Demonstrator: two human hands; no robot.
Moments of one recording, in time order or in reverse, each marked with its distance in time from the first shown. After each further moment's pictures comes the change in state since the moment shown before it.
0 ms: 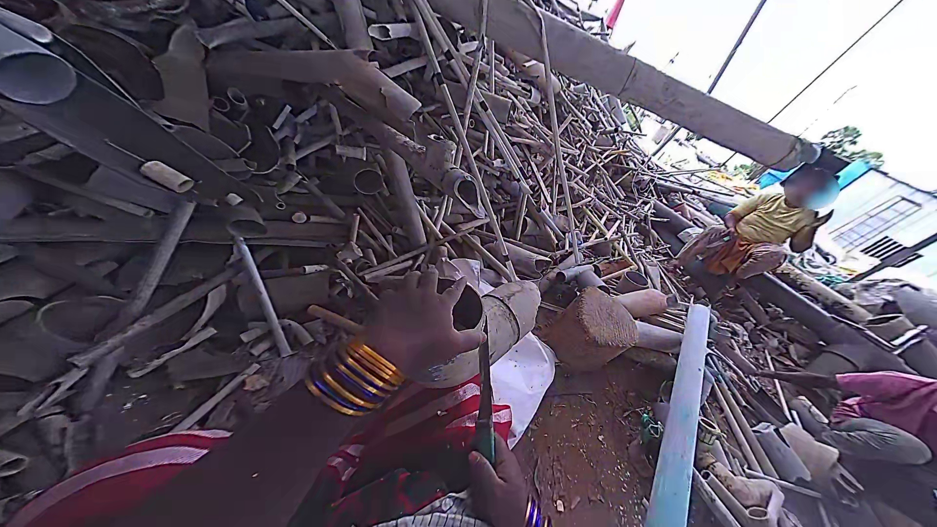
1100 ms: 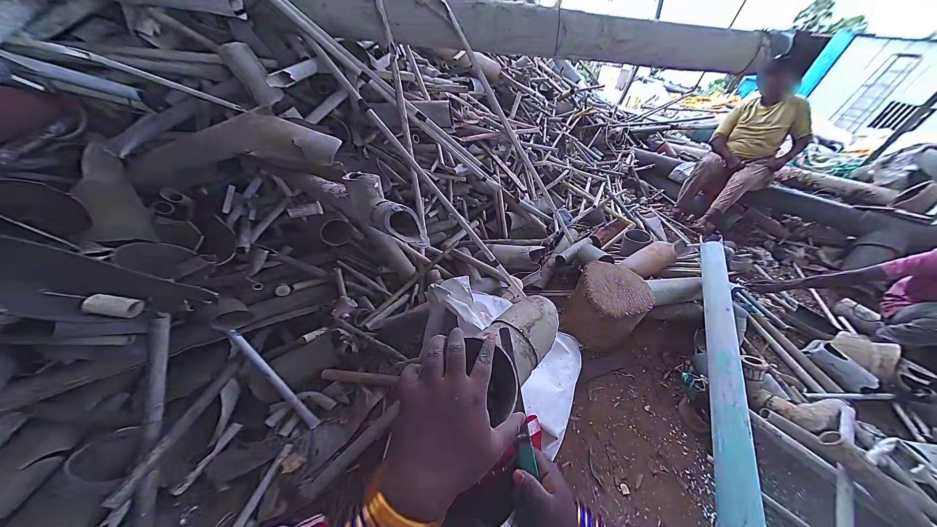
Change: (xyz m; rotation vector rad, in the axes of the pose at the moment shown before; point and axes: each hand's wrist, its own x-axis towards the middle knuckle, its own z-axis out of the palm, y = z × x) left_hand -0.032 0.040 0.057 0.239 0.526 0.303; right_hand 0.006 0.014 -0.002 0.452 -0.031 -0.066
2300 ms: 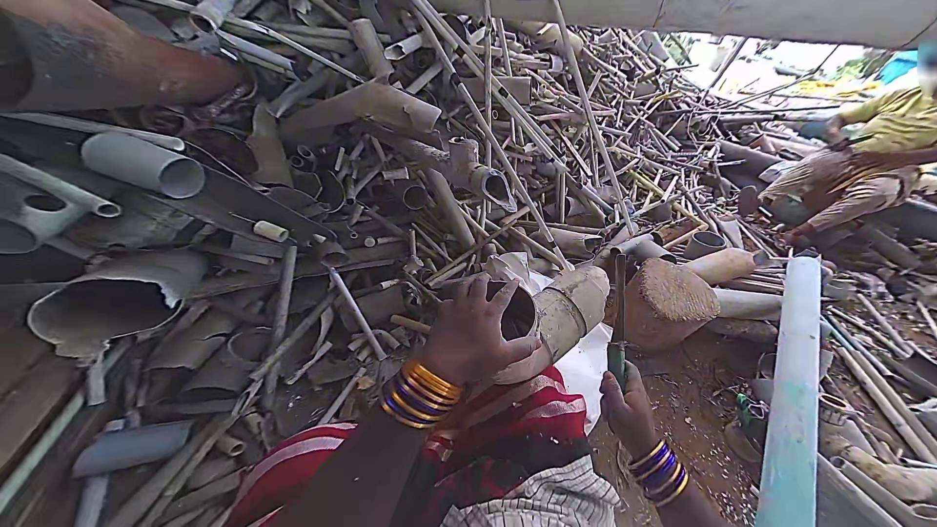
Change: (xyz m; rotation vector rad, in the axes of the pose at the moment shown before) left_hand 0.028 -0.062 -0.021 -0.253 -0.465 -0.223; right_hand 0.043 -0.076 -0.029 -0.756 0.442 -0.157
